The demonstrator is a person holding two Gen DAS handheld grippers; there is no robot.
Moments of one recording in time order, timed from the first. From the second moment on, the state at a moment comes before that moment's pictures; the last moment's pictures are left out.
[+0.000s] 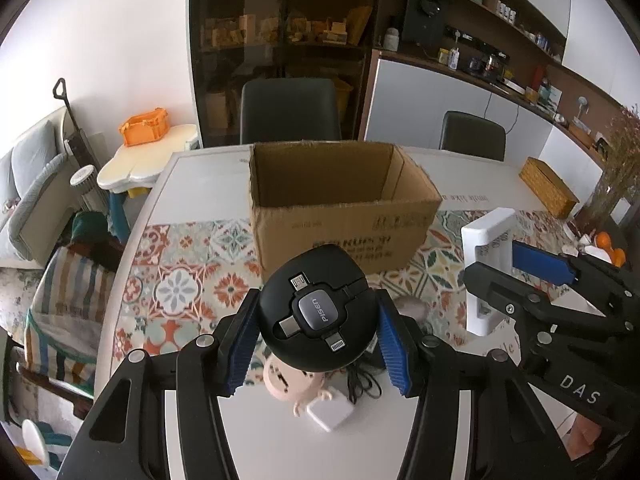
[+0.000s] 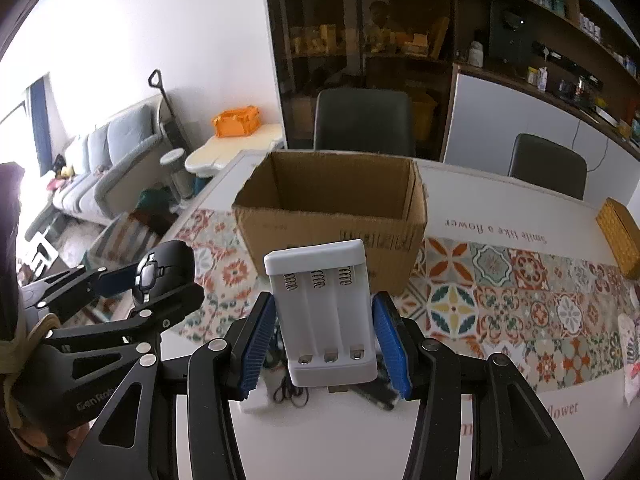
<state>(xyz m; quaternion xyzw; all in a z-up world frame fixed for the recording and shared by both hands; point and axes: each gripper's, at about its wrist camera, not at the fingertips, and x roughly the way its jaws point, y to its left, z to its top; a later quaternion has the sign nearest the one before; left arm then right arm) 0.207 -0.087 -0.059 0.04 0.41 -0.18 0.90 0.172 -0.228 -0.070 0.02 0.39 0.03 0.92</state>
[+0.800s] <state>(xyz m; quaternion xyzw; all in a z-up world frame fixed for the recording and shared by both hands) 0.296 -0.110 -0.018 0.05 0.38 -0.17 0.91 0.265 -0.250 -0.043 0.06 0.38 0.03 0.92</state>
